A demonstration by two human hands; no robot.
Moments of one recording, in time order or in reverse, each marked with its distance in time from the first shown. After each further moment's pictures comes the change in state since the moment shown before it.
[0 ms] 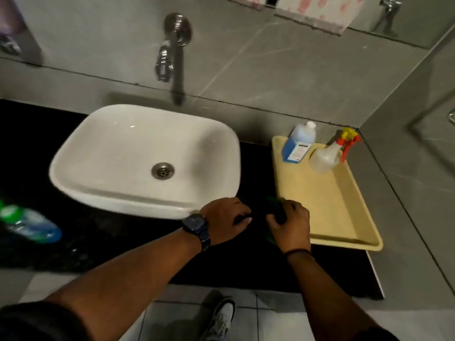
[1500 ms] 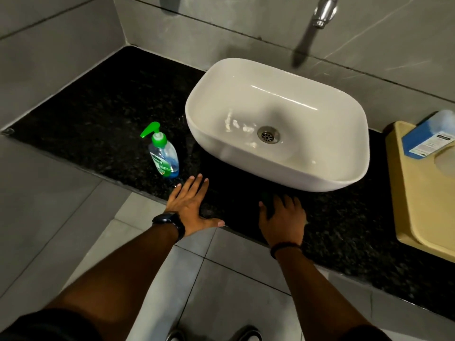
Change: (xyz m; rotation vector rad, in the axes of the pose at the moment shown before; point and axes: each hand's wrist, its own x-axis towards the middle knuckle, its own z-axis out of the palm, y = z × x) left_hand -0.262 -0.197 -0.016 0.357 -0.014 -0.710; right_hand -0.107 -0.156 0.185 -0.162 -0.103 -0.242
